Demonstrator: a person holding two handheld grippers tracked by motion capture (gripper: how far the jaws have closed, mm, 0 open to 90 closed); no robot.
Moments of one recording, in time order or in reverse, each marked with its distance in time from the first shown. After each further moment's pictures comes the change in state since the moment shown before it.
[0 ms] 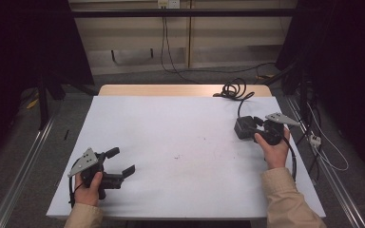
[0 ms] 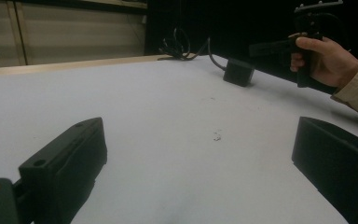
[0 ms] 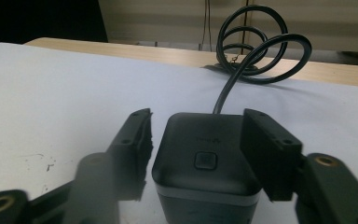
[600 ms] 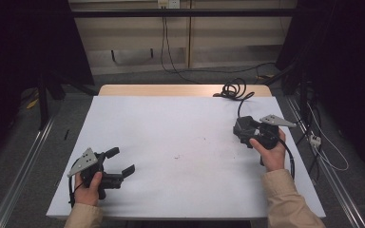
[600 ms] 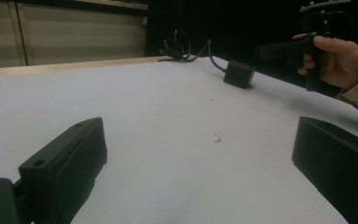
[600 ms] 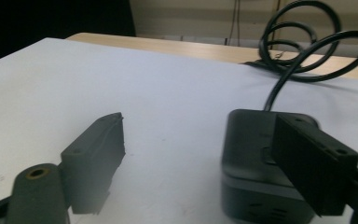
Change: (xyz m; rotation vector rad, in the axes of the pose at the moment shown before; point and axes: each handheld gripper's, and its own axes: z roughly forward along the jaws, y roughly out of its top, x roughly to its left) left arm 0.000 0.000 -0.001 -0.007 0.001 -0.009; right arm 0.027 0.004 -0.009 0.027 0.114 0.002
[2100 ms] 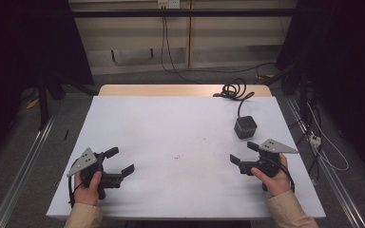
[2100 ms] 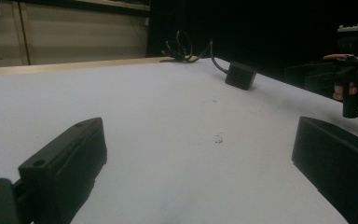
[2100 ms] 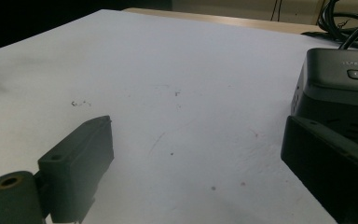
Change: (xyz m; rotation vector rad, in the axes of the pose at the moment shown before) left arm 0.001 0.000 0.000 -0.004 0.007 -0.008; right arm 0.039 -0.044 -0.046 0.032 0.121 -0.065
